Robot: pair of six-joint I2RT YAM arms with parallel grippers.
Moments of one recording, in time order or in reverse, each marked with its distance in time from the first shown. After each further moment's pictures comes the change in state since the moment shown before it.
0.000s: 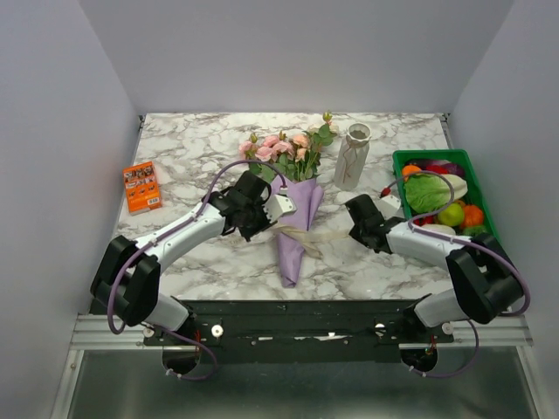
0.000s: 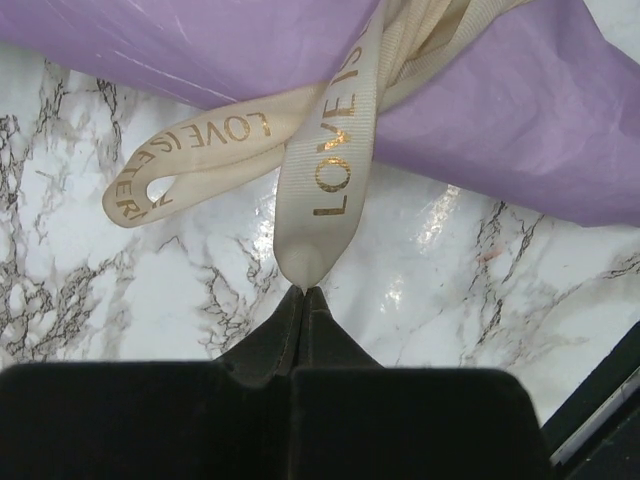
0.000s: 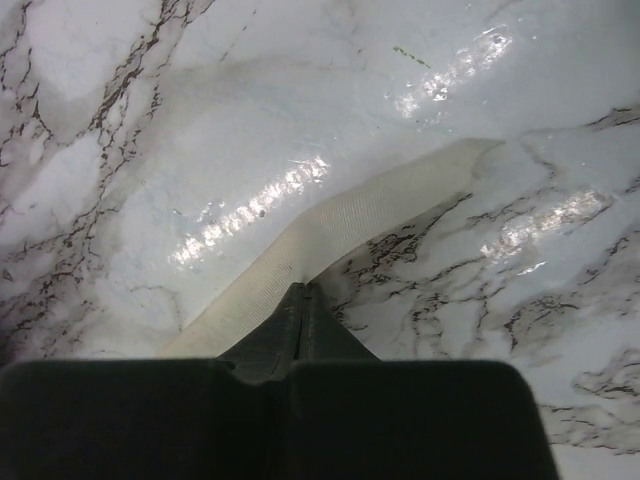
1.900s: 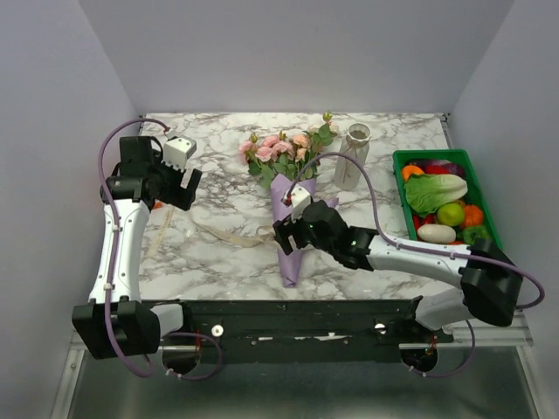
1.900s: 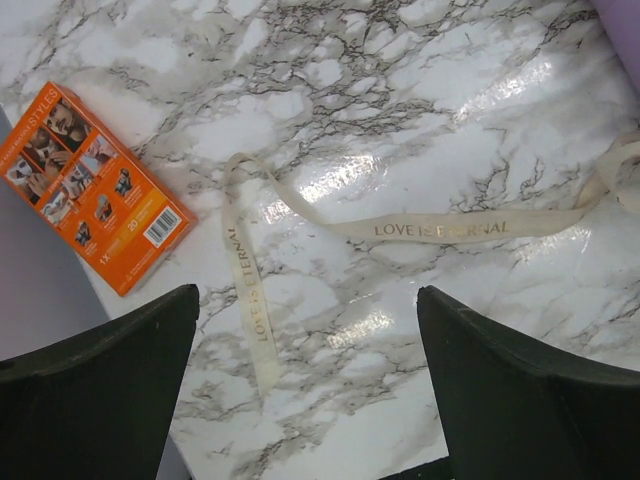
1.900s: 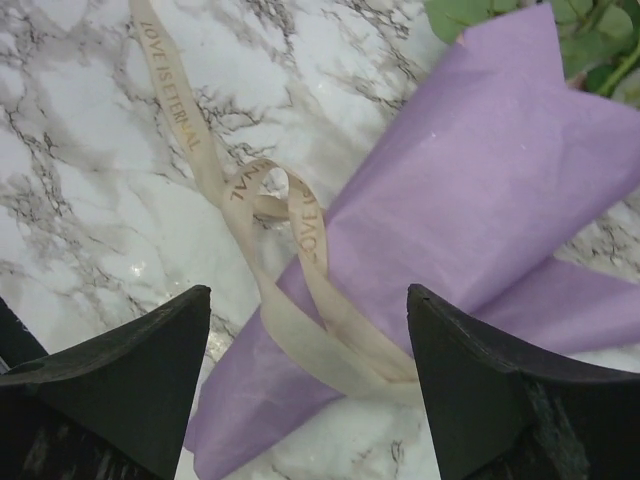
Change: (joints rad) left arm 0.716 -0.243 0.251 -0.267 0.109 -0.037; right arm 0.461 -0.083 0.148 0.320 -0.298 -0.870
